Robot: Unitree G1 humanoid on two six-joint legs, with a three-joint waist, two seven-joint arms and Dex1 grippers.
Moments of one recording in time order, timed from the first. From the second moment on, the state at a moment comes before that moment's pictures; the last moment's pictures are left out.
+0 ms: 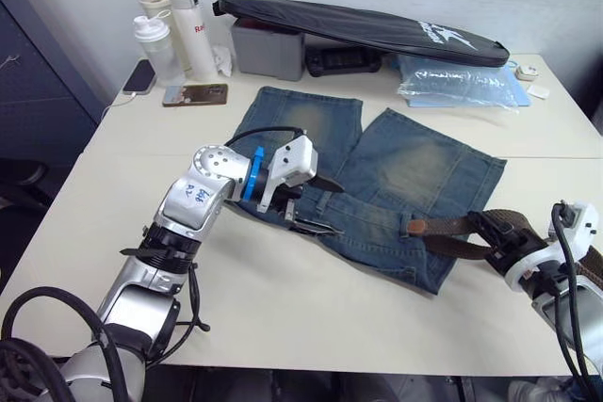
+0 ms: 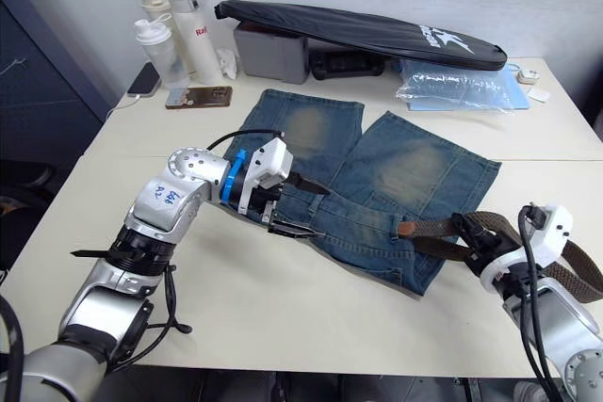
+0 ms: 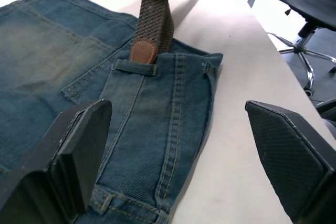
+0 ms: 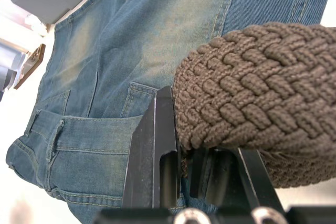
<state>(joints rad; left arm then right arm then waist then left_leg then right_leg) -0.81 0.43 -0.27 0.09 -0.24 0.49 -1.21 0.21 -0.67 -0.45 -0.53 1.58 0.60 -0.30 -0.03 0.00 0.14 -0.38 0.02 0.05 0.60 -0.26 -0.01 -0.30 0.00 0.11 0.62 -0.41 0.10</state>
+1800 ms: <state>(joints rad) -0.85 0.41 -0.29 0.15 -0.23 0.48 -1.16 0.44 -0.60 -0.33 -0.77 1.36 0.79 -0.12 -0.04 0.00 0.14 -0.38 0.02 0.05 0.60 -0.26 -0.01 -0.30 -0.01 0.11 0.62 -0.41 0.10</state>
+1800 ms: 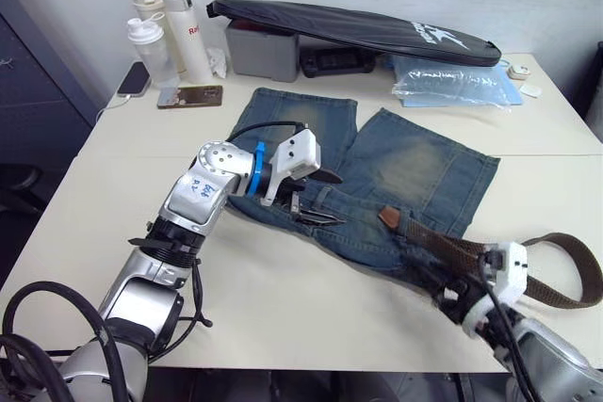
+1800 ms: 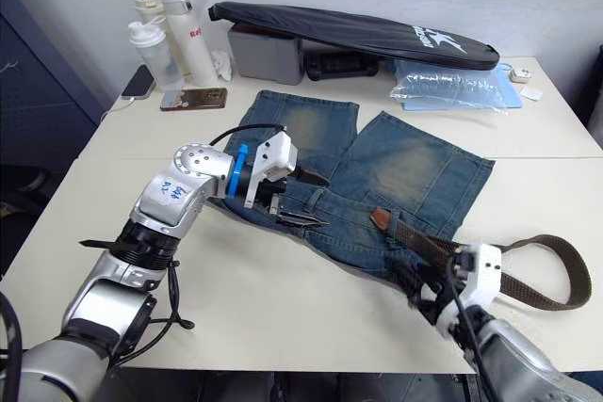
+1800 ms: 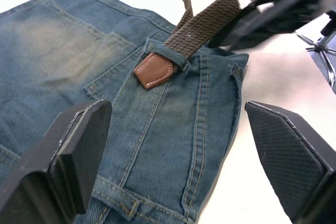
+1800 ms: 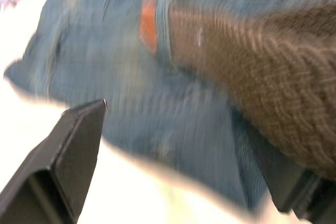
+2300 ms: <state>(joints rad) -0.85 0.41 -0.29 0.16 -0.23 0.47 -1.16 0.25 -0.97 -0.21 -0.86 0.97 0.76 0.12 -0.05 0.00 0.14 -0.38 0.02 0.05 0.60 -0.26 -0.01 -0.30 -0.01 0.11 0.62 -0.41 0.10</state>
